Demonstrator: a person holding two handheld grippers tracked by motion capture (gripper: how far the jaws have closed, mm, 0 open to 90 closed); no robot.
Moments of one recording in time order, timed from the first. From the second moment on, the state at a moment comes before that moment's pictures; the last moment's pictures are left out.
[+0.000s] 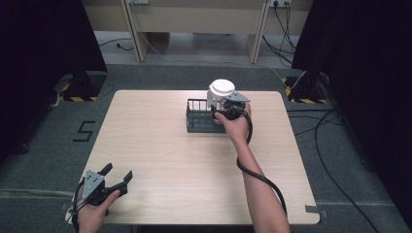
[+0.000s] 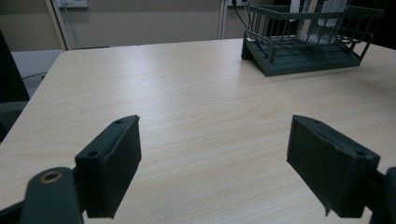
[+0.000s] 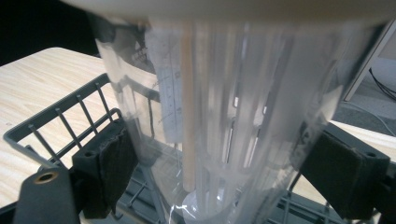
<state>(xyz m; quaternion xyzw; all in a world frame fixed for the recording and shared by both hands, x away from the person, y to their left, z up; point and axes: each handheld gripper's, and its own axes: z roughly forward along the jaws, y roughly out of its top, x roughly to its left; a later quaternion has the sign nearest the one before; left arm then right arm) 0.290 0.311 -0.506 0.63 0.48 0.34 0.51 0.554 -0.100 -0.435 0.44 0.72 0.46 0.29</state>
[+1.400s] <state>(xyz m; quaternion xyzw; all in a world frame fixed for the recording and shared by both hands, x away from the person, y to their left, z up) 0.289 0.311 -0.506 0.63 0.48 0.34 0.50 0.457 -0.192 -0.445 0.45 0.72 0.44 0.28</state>
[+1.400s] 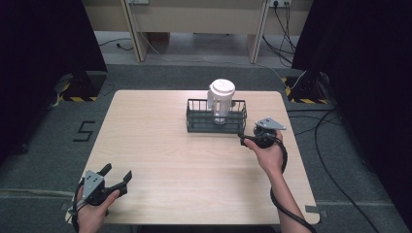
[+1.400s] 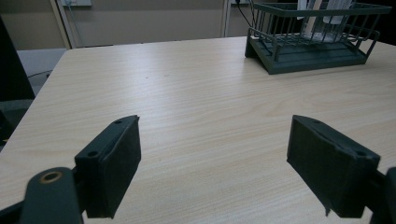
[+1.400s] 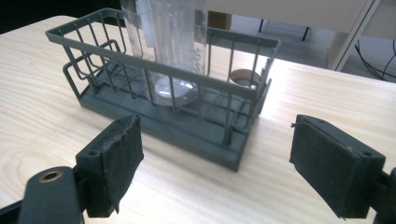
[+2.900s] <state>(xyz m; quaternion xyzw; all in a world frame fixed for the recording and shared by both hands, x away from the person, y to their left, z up) 0.289 0.311 -0.506 0.64 0.48 0.35 0.49 0.358 -0.278 -0.501 0.50 0.67 0.46 0.30</state>
